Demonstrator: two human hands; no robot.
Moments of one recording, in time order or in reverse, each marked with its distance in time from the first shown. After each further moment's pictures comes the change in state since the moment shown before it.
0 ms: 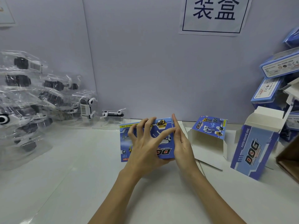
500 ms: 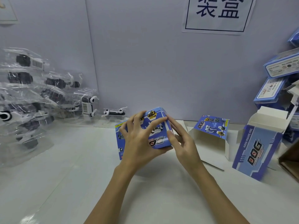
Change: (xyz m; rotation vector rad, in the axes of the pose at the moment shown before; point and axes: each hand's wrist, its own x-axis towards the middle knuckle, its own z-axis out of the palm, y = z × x) left_hand 0.009 -0.008 -0.023 -0.122 0.040 -0.184; right_hand 0.000 -0.007 -0.009 -0.009 -0.099 -0.098
